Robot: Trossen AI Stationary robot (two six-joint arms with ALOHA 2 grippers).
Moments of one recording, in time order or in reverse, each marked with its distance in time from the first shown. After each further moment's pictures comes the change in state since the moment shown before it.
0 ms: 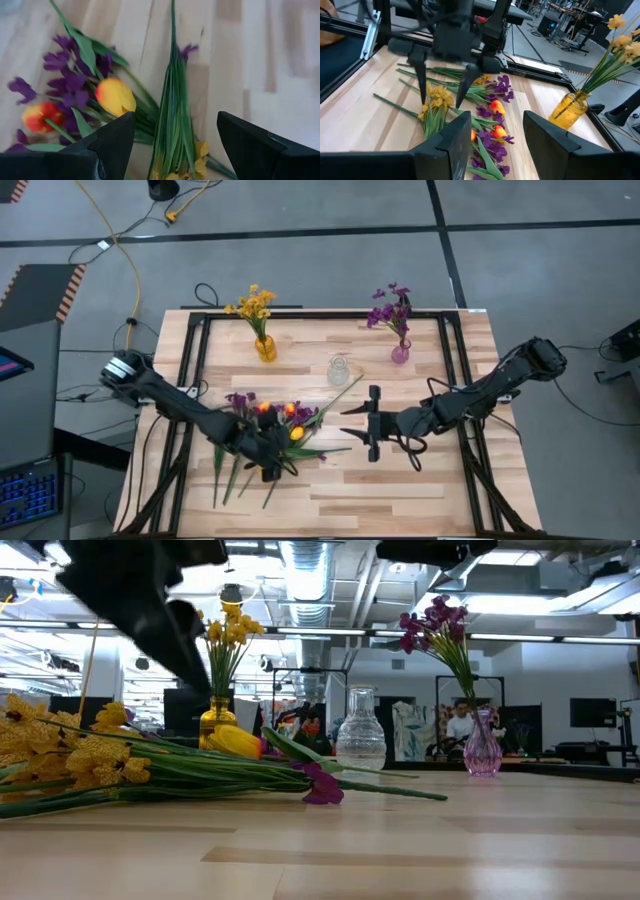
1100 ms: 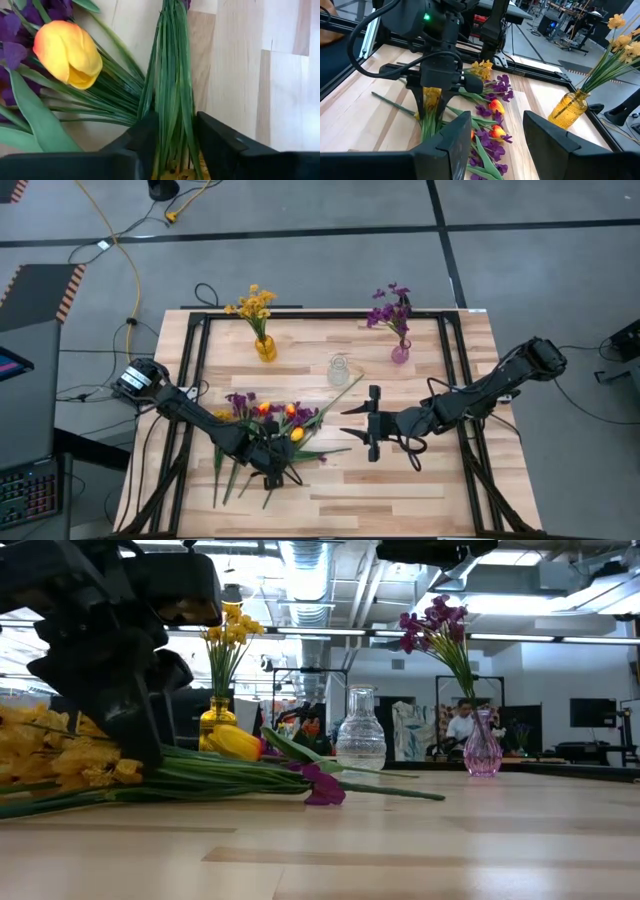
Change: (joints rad) left arm -0.027 0.156 -0.001 0.028 0.068 -0.080; right arm 0.000 -0.001 0.000 -0.004 0.000 -0.003
